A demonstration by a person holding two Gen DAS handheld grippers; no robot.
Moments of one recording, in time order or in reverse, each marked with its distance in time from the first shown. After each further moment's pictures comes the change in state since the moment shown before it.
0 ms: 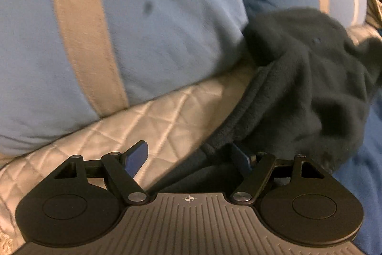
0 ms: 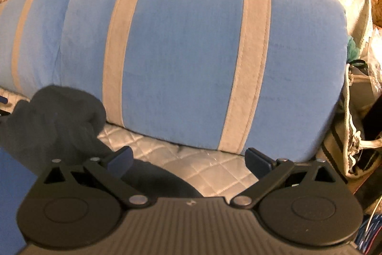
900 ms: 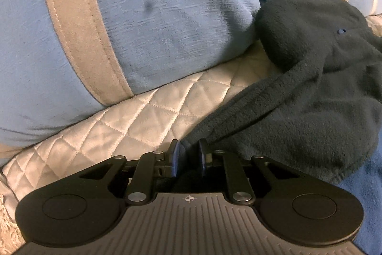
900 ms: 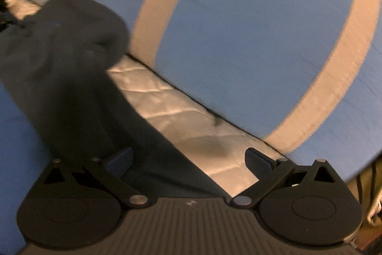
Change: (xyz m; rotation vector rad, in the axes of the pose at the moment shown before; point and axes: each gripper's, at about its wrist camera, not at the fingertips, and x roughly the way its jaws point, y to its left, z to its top) left arm 0.024 -0.016 0.012 -0.017 0.106 0.107; right arm 0.078 0.054 -0.027 -0.359 0.164 0.060
